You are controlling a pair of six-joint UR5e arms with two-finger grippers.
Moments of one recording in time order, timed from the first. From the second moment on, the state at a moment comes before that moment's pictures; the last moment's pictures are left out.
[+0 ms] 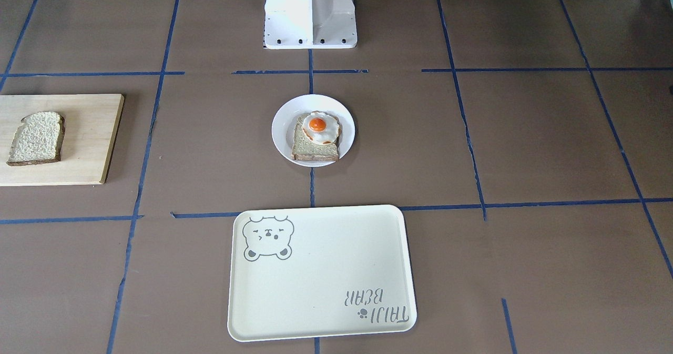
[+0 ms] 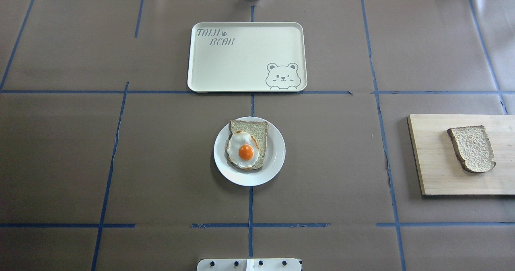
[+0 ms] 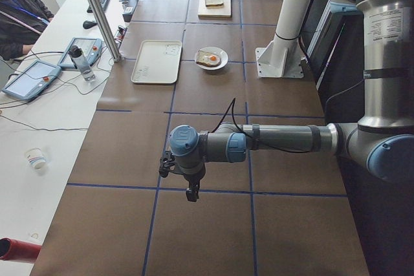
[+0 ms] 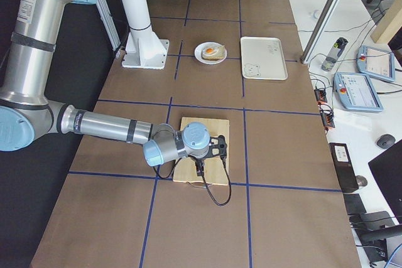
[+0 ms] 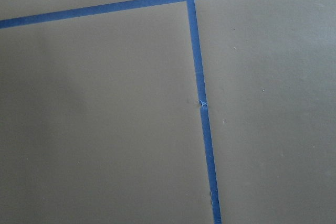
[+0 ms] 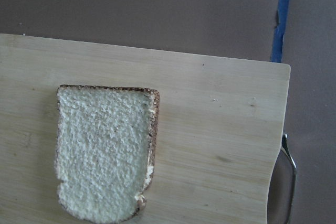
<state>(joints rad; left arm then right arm) -1.51 -1.45 -1.68 -1.55 -2.34 0.13 1.34 -1.86 1.63 -0.95 2.49 0.33</state>
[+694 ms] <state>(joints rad) -1.51 -1.45 -1.67 -1.55 -2.34 0.13 1.11 -1.85 1.53 -0.59 2.33 0.77</state>
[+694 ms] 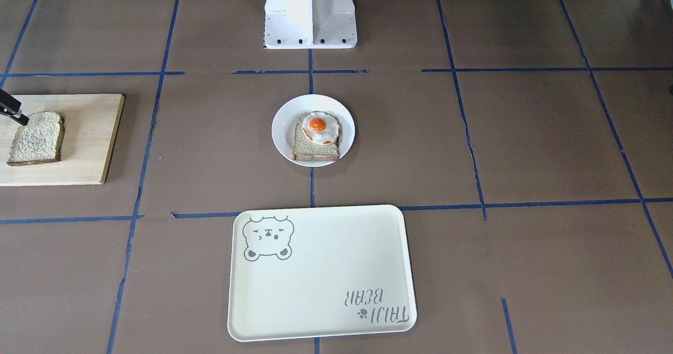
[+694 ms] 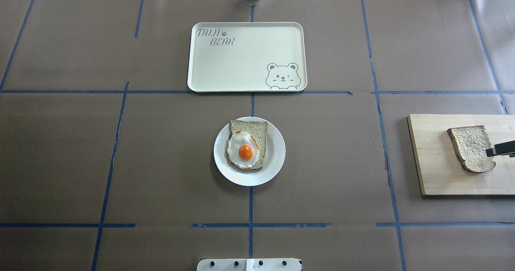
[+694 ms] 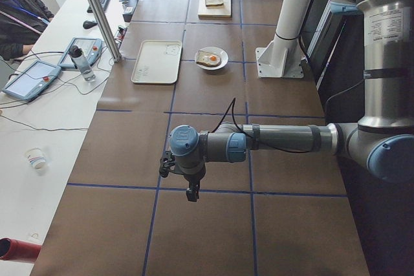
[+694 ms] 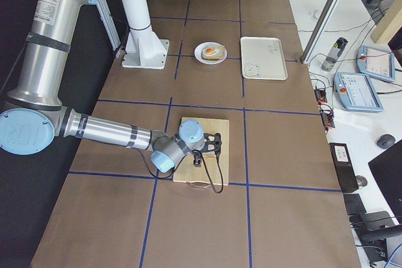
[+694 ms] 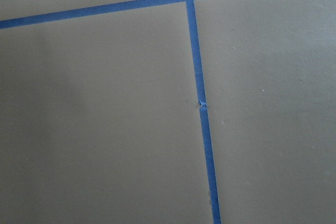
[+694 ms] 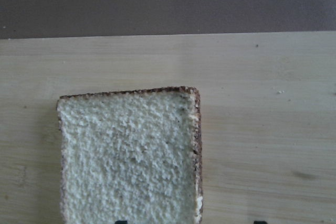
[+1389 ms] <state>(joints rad) -1.51 -1.45 -1.67 -1.55 -2.34 0.13 1.07 -1.83 1.52 -0.59 2.32 0.81</state>
